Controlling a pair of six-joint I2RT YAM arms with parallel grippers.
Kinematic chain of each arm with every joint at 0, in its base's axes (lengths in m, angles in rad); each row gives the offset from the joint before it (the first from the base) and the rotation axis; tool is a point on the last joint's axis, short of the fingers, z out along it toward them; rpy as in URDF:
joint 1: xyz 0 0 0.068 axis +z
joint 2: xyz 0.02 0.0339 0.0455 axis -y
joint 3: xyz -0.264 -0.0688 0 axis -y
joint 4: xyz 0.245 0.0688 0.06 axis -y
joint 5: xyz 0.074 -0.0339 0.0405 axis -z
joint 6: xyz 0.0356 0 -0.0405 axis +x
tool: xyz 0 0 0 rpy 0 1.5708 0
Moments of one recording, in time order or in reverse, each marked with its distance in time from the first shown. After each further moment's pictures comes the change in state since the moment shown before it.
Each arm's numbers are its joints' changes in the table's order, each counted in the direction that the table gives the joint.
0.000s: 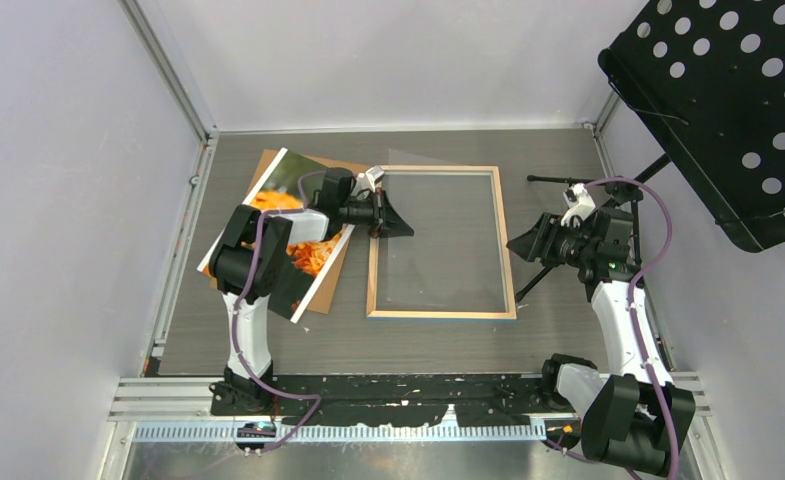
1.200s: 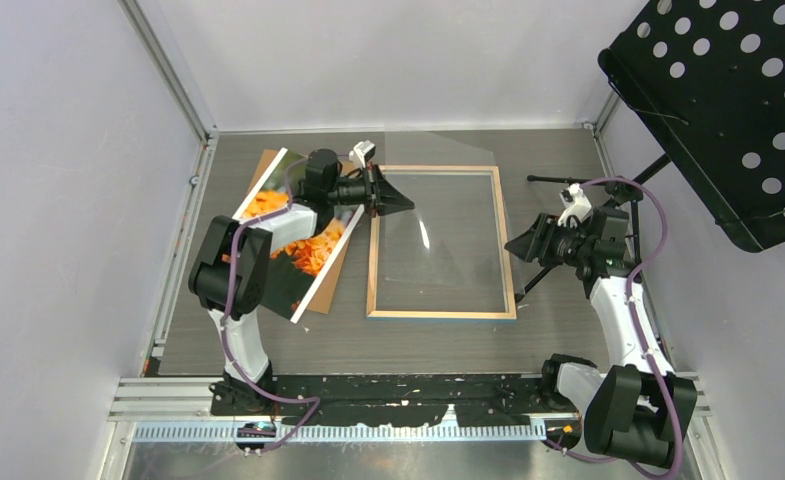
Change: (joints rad) left arm 0.021 0.158 -0.008 0.173 0.032 -0.298; right arm 0.017 -0.042 0.000 0.004 0.014 0.000
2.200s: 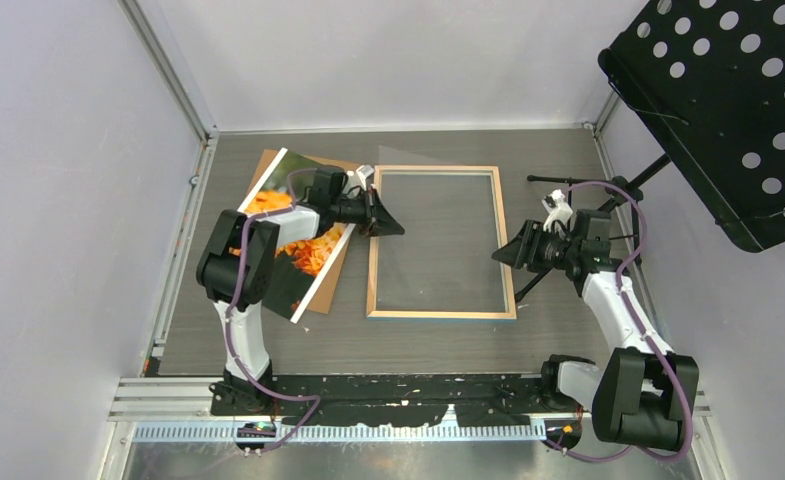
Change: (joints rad) left arm 0.009 -0.080 -0.006 -0.352 -0.100 0.414; right arm 0.073 -0.079 -0.039 0.038 -0.037 0.030
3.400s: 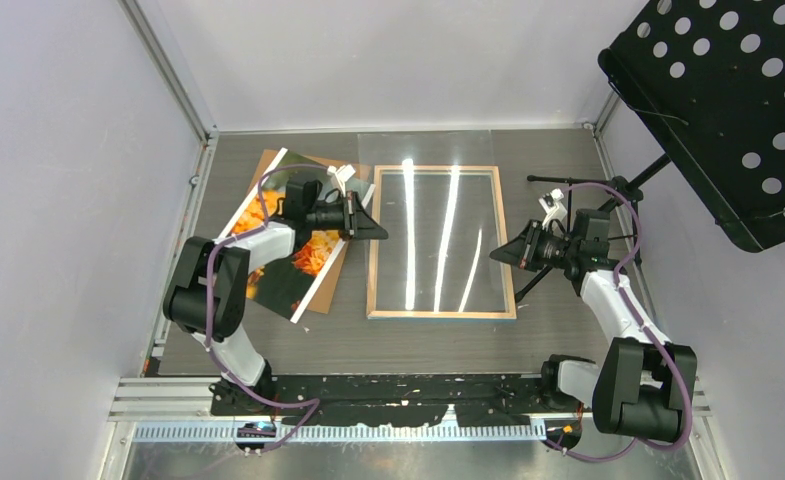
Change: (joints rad) left arm 0.066 0.257 -0.220 0.100 0.088 0.174; right arm 0.001 -0.033 -0.023 0.105 -0.158 0.098
